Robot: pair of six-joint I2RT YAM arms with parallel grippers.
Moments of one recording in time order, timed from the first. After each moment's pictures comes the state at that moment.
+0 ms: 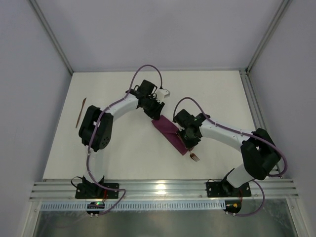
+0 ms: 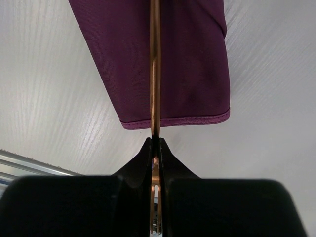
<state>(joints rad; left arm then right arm) -0.53 2.03 1.55 -0.55 0.40 0.24 0.71 1.52 0.98 -0.82 0.02 0.25</state>
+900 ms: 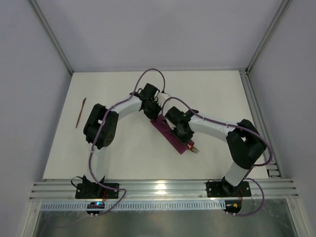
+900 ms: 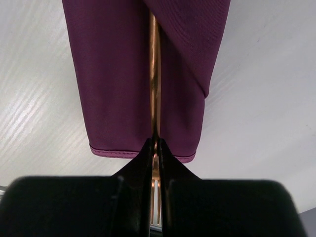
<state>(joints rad) -0.55 2.11 1.55 -0.52 0.27 0.32 0.75 1.69 1.11 -0.81 0.12 -0.02</state>
